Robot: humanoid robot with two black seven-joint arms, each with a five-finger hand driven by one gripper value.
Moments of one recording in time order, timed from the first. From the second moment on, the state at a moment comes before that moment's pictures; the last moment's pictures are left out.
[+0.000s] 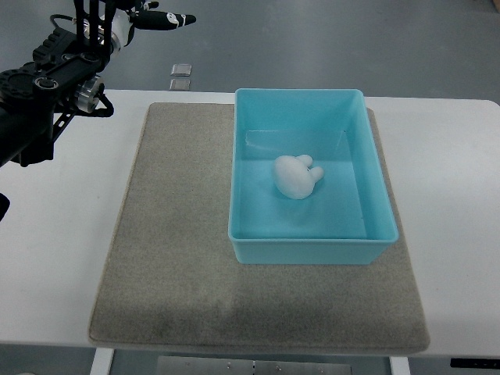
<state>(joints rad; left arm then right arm) -1.26 0.26 -0.19 -0.43 0.18 0.09 -0.26 0.00 0.00 0.06 0.12 -0.12 0.18 0.12</state>
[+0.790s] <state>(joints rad) -1.14 0.17 -0.56 -0.29 0.01 -0.23 -0.28 0.00 0.00 0.06 0.12 -0.12 0.18 0.12</state>
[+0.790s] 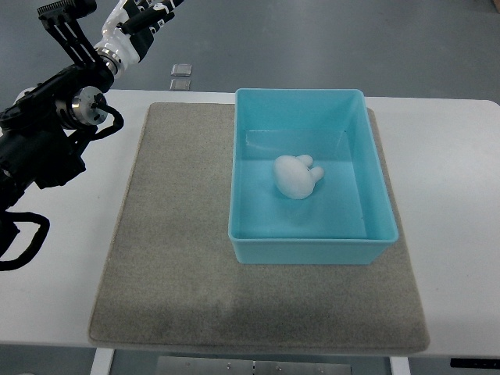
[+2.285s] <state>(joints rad) -1.10 0.13 -0.60 -0.28 -0.06 -0.20 -0.28 0.00 0.00 0.06 0.13 -0.12 0.18 0.12</state>
